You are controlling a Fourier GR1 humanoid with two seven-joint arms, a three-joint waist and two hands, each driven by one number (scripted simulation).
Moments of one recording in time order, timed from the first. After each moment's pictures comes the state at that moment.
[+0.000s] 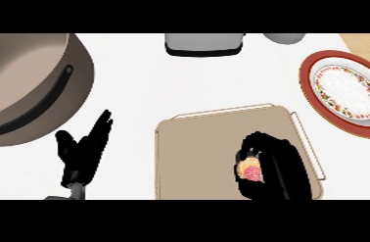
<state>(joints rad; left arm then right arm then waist) 0.02 0.20 -0.16 -1.47 0.21 0.15 0.19 0.04 -0.19 0.48 -1.90 1.07 -0.09 0.46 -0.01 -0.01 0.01</state>
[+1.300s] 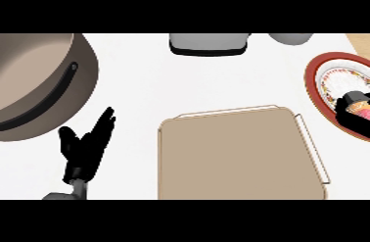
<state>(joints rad) 0.00 0.18 -0.15 -1.47 0.18 0.12 0.21 -0.14 -0.33 -0.28 -1.55 0.47 -0.49 0.05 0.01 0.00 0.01</state>
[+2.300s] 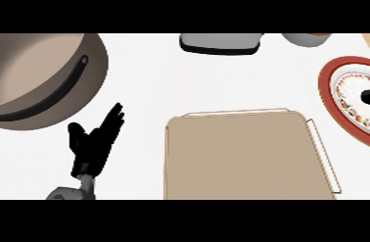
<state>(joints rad) -0.04 0.15 -0.16 -1.46 0.16 0.09 0.21 -0.60 -0.68 -0.45 -0.45 0.41 -0.35 -0.31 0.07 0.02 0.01</state>
